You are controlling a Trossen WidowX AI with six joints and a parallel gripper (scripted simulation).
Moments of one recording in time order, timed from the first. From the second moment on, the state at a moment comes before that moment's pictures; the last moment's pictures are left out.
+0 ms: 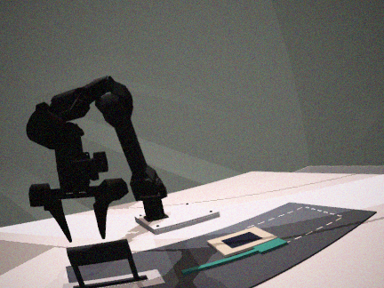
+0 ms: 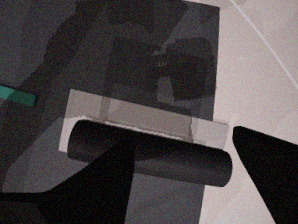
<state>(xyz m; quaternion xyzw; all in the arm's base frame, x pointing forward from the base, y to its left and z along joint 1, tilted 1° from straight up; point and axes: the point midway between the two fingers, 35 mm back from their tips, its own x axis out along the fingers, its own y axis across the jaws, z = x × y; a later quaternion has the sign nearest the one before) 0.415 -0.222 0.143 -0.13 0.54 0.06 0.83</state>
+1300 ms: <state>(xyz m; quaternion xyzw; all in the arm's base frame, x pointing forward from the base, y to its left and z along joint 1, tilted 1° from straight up) 0.389 -0.217 0.124 0.35 0.36 -0.21 0.84</state>
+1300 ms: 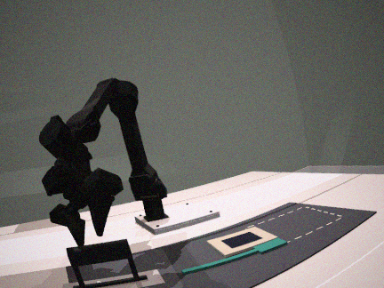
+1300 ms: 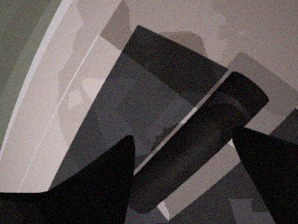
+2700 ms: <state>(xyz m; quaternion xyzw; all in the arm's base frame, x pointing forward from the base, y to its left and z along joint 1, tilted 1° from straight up) 0.374 -0.188 0.097 0.67 0.21 -0.25 0.66</state>
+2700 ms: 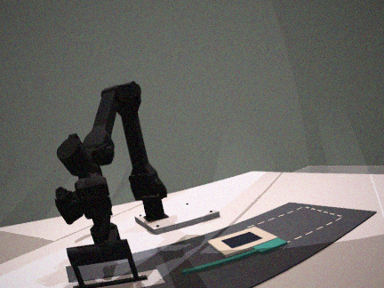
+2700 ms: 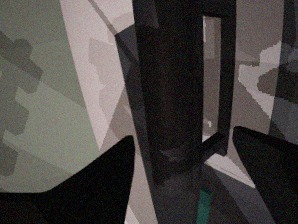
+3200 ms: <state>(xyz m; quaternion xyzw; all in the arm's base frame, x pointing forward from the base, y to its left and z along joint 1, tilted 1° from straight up) 0.394 -0.190 0.083 0.67 0.21 -0.25 0.67</state>
